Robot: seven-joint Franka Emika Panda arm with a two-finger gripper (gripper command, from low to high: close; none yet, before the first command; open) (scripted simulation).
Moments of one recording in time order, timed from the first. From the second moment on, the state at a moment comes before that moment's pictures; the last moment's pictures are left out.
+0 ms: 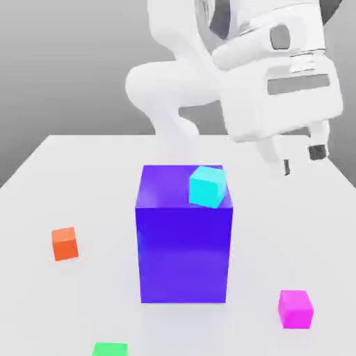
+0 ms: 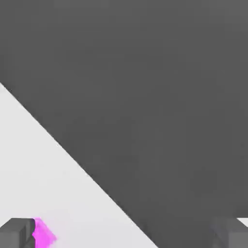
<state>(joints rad) 0.40 -0.16 -0.09 -2.42 0.17 2.56 0.01</state>
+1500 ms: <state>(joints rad) 0.18 0.28 -0.14 -2.34 0.04 2.61 -0.91</state>
